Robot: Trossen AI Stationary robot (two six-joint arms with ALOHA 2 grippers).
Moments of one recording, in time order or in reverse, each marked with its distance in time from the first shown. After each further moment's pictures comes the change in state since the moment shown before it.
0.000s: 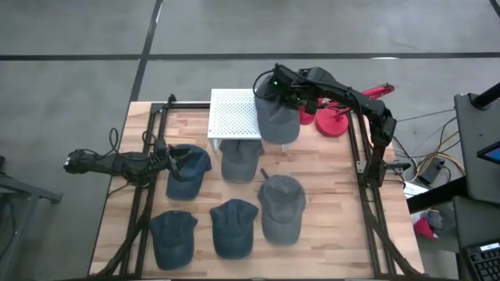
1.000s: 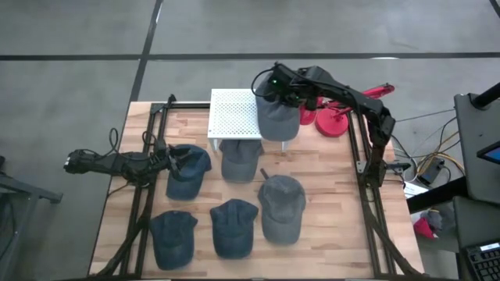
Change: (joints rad) left arm -0.001 0.000 0.001 0.001 0.000 0.000; right arm -0.022 0.018 -0.008 0.025 0.008 -0.112
